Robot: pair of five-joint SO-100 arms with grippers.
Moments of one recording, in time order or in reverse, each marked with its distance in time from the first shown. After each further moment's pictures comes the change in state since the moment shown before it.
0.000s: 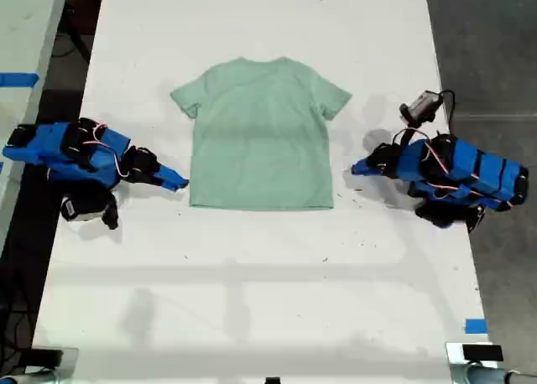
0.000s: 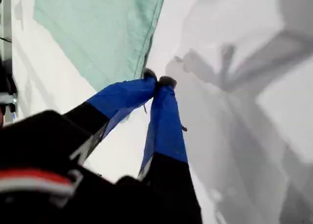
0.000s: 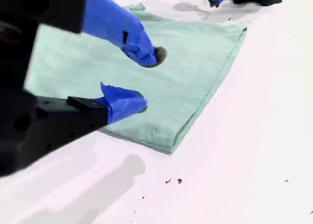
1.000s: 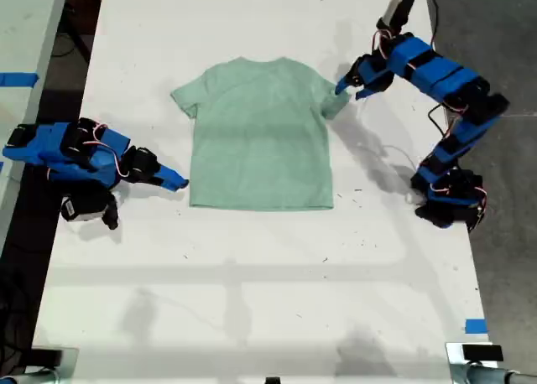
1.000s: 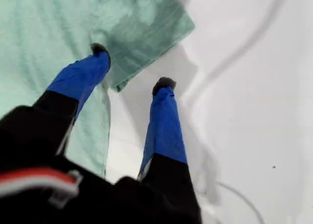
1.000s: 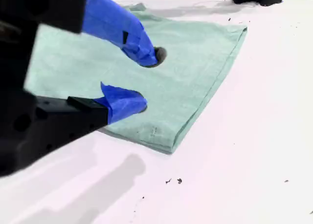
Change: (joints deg) arm 0 0.0 0.0 0.0 0.0 0.0; arm 1 38.5 -110.0 -86.8 -1.5 -34.6
